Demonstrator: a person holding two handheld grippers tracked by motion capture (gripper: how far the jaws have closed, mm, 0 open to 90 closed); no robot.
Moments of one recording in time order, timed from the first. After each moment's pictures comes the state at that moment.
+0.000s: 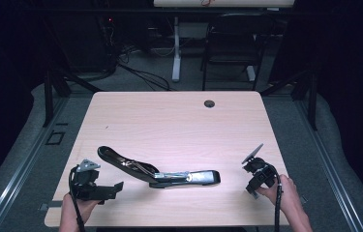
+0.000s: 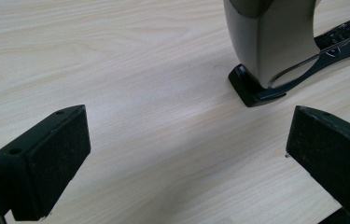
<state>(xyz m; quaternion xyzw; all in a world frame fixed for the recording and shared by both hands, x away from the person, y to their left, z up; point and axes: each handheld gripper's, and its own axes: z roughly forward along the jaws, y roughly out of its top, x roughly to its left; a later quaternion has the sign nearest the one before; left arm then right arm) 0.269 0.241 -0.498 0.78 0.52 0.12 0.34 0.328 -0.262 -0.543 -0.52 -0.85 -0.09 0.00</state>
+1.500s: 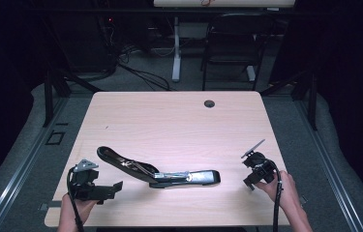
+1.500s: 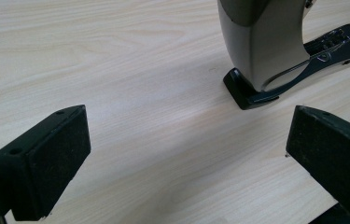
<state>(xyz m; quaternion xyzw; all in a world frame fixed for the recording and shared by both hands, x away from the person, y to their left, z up) 0.268 0.245 -0.495 0.78 0.52 0.11 0.35 0.339 -0.260 -0.521 -0.47 -0.88 -0.09 -0.02</state>
